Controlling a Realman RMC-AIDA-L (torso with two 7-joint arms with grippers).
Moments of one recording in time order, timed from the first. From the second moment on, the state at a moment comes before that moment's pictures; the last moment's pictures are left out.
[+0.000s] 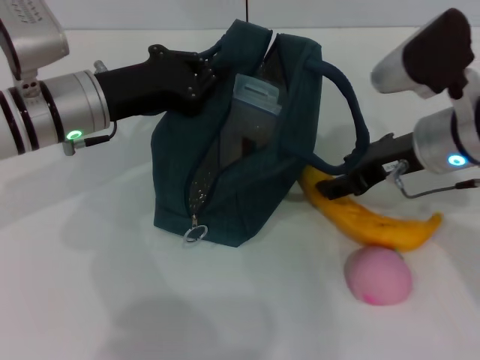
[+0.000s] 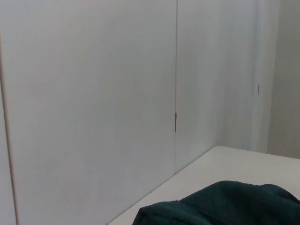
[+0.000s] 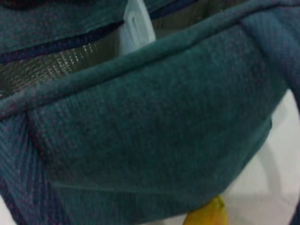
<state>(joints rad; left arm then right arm) -0.58 -2.09 0.94 0.61 1.60 1.24 -1.18 0.53 2.02 -1.65 -1.28 -2.36 -1.12 2.59</state>
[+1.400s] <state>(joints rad) -0.58 -2.09 0.94 0.60 1.60 1.24 -1.18 0.55 2.02 -1.68 -1.24 -2.38 -1.13 2.62</state>
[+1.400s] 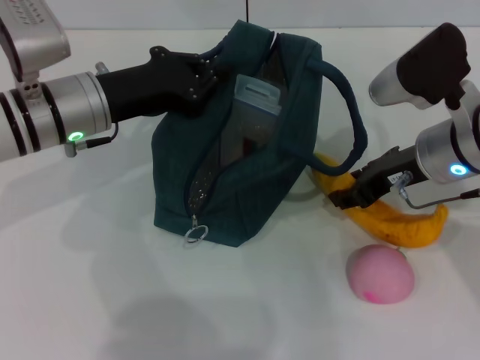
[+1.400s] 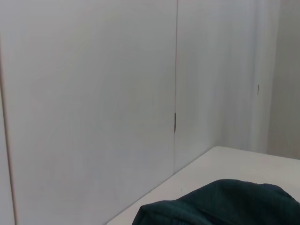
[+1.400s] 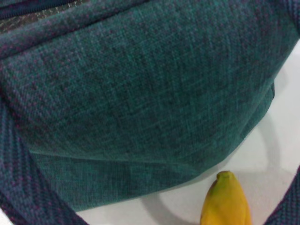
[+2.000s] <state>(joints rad) -0.56 -2.09 0.94 0.60 1.54 1.27 -1.14 0.41 2.02 -1.55 -1.35 -2.31 -1.03 2.51</state>
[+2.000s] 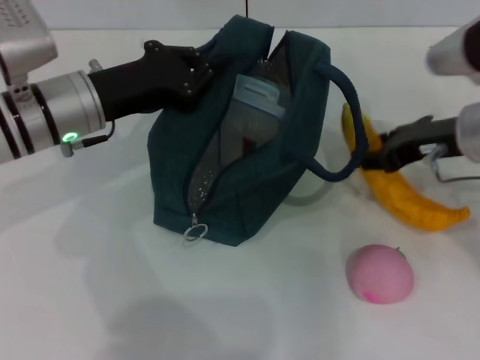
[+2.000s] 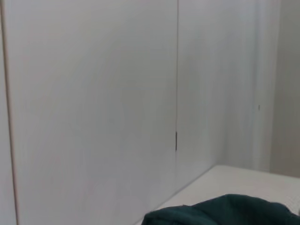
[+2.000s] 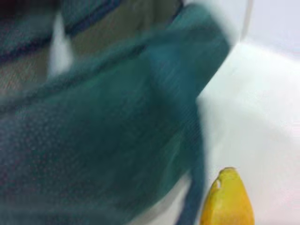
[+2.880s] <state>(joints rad) -0.55 -2.09 0.95 0.60 1.50 1.34 -1.08 0.44 2.01 -1.22 -0.77 -0.96 -1.41 1.44</state>
